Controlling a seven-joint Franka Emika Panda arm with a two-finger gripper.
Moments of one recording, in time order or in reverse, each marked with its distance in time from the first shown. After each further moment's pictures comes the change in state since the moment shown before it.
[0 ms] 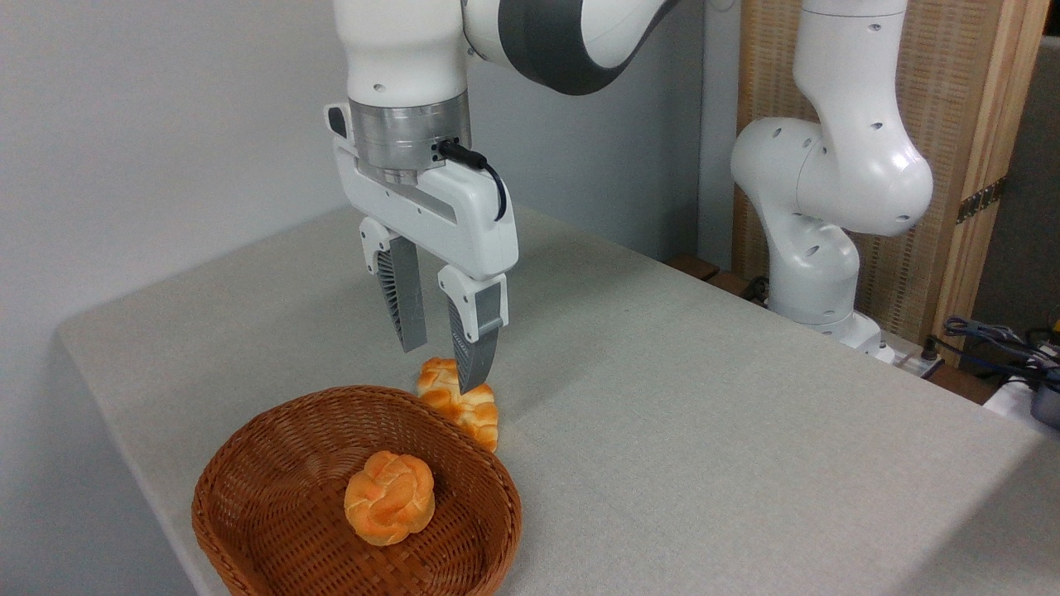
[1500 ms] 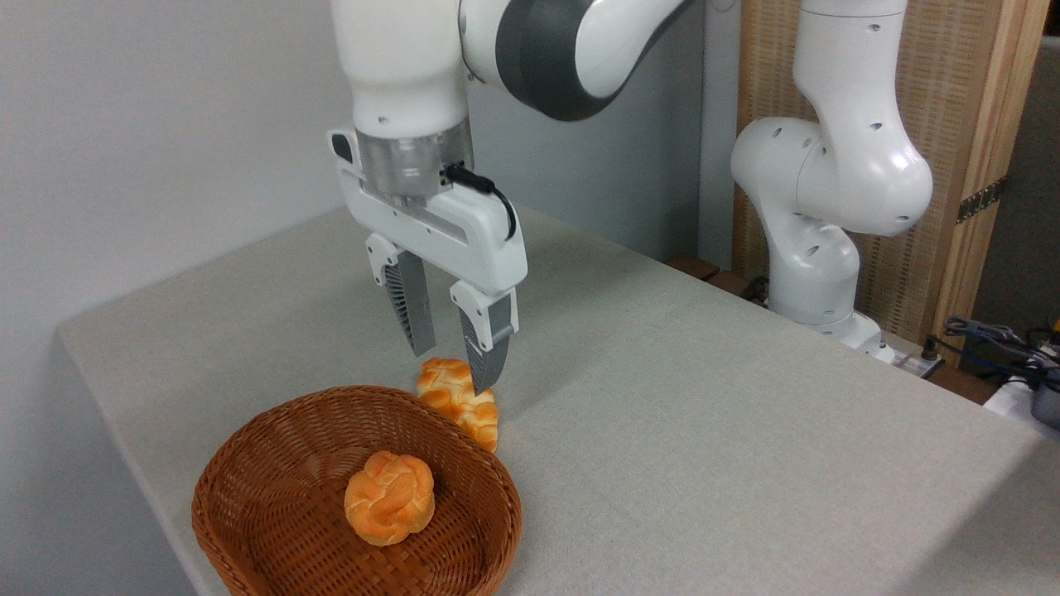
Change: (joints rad) arm -0.009 0.005 -0.008 -0.053 -0.044 -0.018 -0.082
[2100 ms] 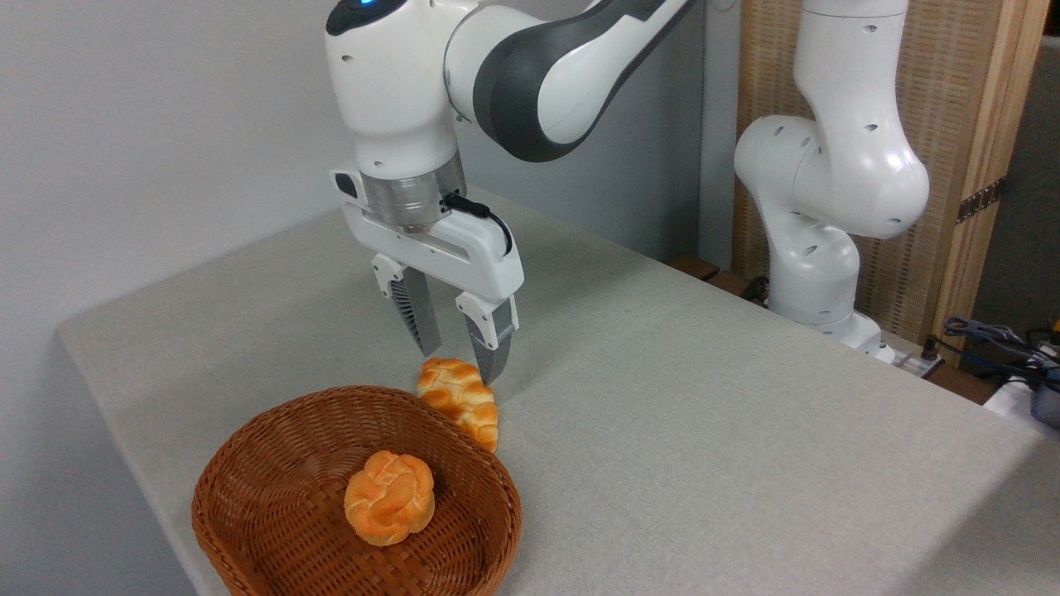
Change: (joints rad) arm -0.098 0.000 -0.004 -0.098 -0.019 0.047 -0.171
